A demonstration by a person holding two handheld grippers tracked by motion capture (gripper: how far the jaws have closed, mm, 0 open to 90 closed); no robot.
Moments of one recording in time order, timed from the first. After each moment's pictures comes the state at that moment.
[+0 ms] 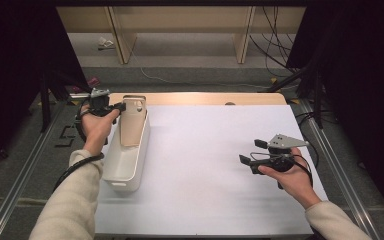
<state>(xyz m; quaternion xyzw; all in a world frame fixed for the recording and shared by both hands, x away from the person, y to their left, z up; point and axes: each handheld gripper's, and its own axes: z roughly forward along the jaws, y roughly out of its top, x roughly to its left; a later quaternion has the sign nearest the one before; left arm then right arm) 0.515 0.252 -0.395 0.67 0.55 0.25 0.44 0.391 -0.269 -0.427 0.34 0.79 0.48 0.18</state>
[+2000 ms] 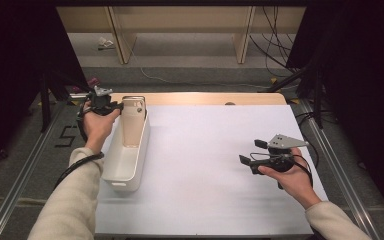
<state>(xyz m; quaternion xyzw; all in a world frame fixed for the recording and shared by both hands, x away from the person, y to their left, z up) 0.520 0.251 -0.393 0.69 0.54 0.30 0.37 0.391 -0.269 -0.428 0.34 0.79 0.48 0.18</state>
